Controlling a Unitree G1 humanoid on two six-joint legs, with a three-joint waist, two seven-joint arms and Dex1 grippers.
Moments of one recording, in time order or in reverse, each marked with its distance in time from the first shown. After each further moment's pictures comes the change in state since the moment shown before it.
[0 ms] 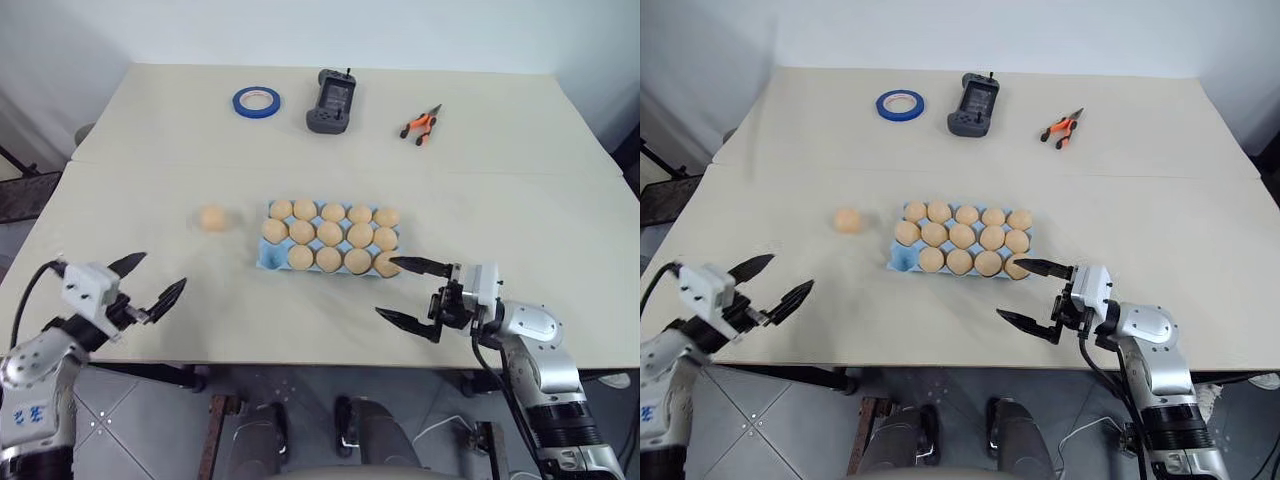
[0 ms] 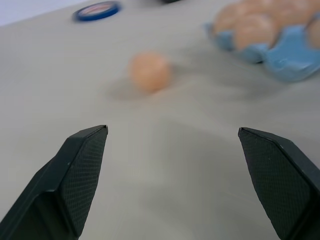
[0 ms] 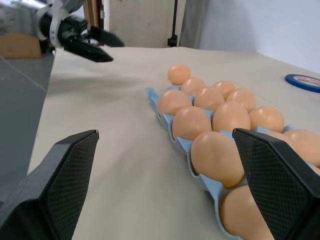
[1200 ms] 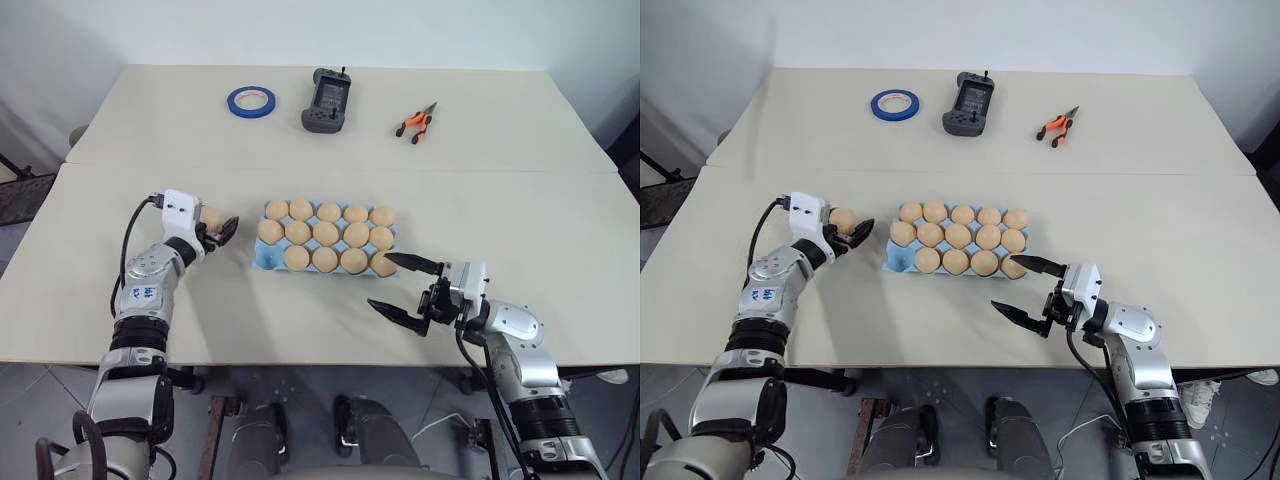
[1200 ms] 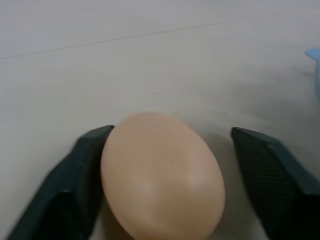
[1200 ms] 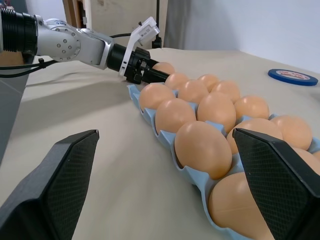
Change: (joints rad) left arm -0.761 -0.127 -0.314 0.730 0.197 0.052 0.262; right arm -0.037 0.068 0.024 0.098 -0.039 -0.053 -0.052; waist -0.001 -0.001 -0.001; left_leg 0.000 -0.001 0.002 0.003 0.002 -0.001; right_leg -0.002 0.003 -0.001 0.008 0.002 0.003
